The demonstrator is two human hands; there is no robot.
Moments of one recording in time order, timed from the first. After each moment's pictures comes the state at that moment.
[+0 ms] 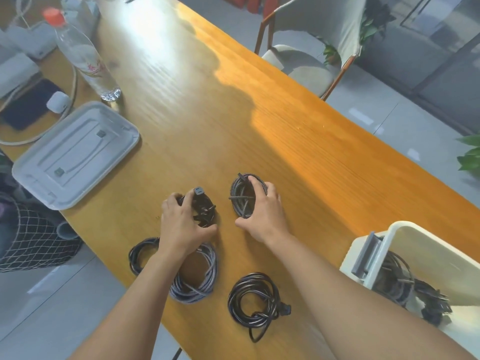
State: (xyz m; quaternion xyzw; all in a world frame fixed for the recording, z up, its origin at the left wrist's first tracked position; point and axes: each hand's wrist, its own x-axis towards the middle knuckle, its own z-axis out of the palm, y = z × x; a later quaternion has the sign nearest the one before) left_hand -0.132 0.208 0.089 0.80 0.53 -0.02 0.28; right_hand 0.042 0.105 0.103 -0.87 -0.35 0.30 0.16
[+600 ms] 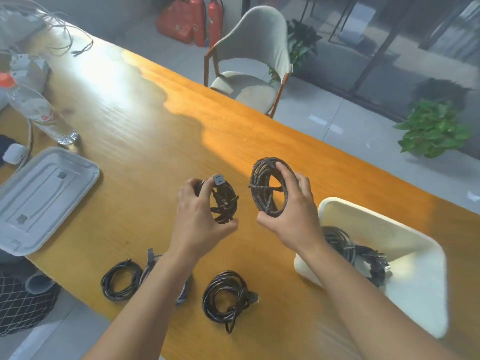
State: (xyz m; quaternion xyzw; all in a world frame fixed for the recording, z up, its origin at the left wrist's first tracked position) left_hand -0.049 0.138 0.188 0.89 0.32 0.12 0.31; right_hand 0.092 -0.024 0.212 -0.88 -0.30 0.13 0.34
